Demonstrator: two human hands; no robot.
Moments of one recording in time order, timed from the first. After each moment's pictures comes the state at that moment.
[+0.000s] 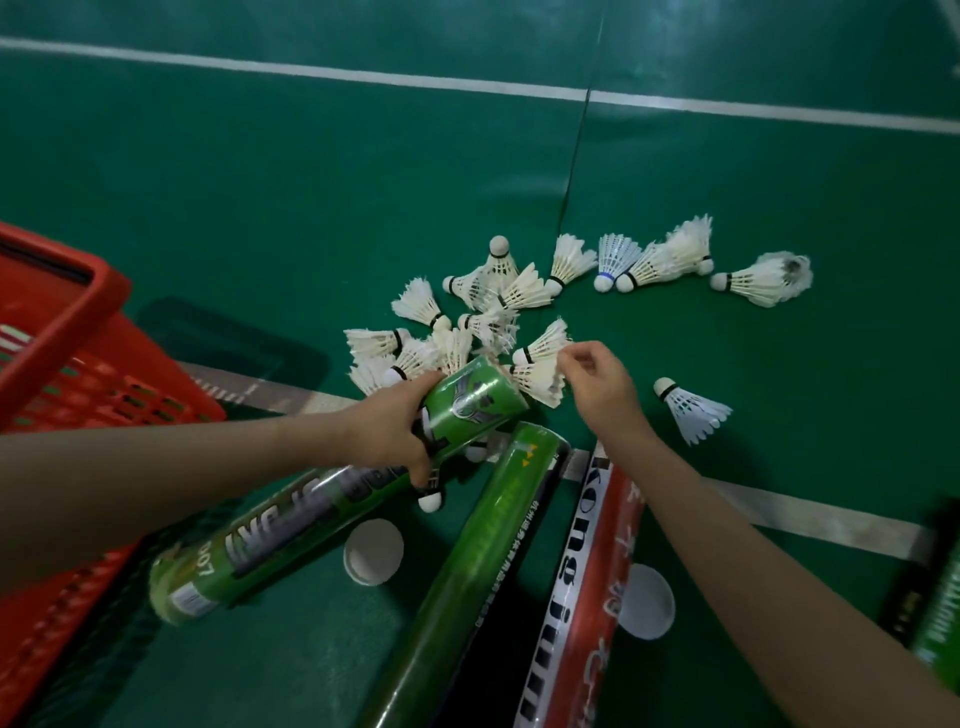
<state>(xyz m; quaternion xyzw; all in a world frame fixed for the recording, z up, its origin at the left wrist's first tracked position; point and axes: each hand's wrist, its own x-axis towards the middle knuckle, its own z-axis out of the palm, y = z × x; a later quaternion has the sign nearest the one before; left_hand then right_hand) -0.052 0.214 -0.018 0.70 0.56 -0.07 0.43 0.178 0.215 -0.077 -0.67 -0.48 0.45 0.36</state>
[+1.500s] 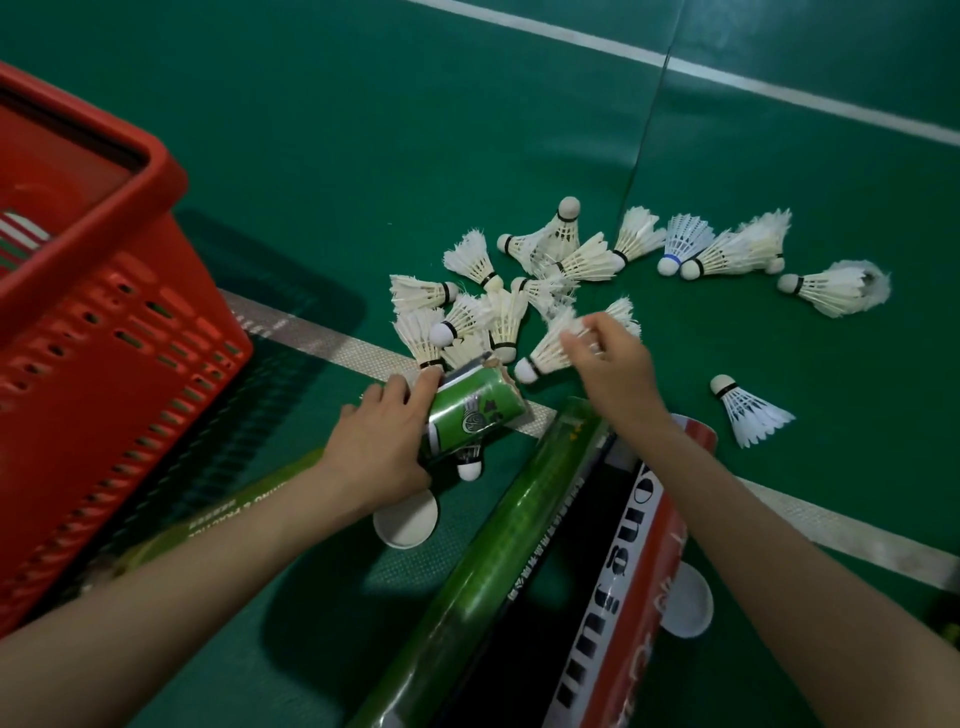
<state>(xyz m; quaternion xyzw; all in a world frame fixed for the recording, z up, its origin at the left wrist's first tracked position) -0.103 0.157 -0.063 0.74 0.64 -0.10 0.19 0.119 0.220 -0.076 -0.65 -0.59 0.36 0.31</state>
